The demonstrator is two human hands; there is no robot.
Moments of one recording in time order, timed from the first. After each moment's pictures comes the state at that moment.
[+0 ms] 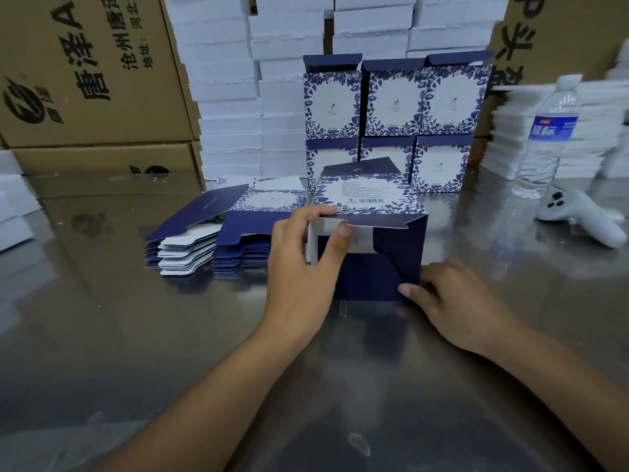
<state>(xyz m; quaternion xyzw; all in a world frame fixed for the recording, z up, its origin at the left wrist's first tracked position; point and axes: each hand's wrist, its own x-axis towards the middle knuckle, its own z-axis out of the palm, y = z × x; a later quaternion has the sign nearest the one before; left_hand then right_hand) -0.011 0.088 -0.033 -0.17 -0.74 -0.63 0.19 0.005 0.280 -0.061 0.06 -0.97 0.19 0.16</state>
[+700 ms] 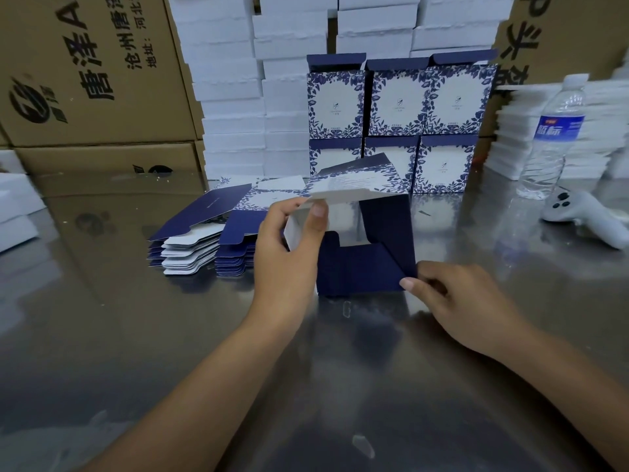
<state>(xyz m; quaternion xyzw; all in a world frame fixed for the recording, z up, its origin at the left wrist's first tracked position) -0.011 0.079 -0.021 -0.10 -0.68 -0.71 0.18 0.009 0.282 -0.061 0.08 -0.95 0.21 0.22</state>
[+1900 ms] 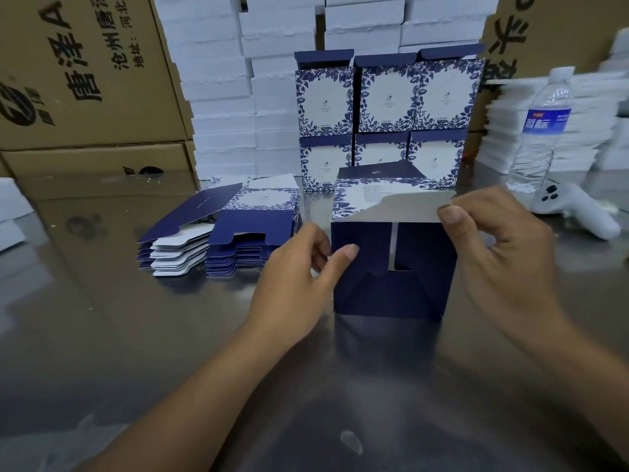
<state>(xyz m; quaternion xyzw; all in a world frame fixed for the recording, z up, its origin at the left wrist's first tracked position) -0.027 0.078 -0.052 -0.25 -0.82 -0.45 0.23 0.030 0.268 -0.021 0.13 -0.78 0.34 0.50</state>
